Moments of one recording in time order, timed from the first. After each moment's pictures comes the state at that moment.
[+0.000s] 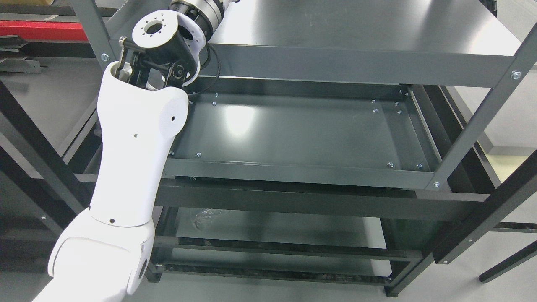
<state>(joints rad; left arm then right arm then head) -1.23 0.00 -0.25 -1.34 0.44 0.50 0.03 0.00 0.00 0.00 -0.24 0.00 0.09 -0.12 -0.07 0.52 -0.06</state>
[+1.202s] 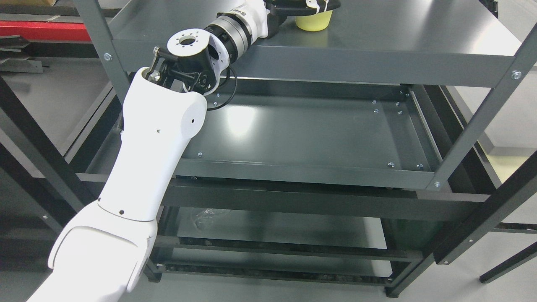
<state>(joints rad) -1.25 0.00 -0.35 -1.19 0.46 0.50 -0.13 0.00 0.00 0.00 -0.24 0.00 0.09 -0.12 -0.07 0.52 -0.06</state>
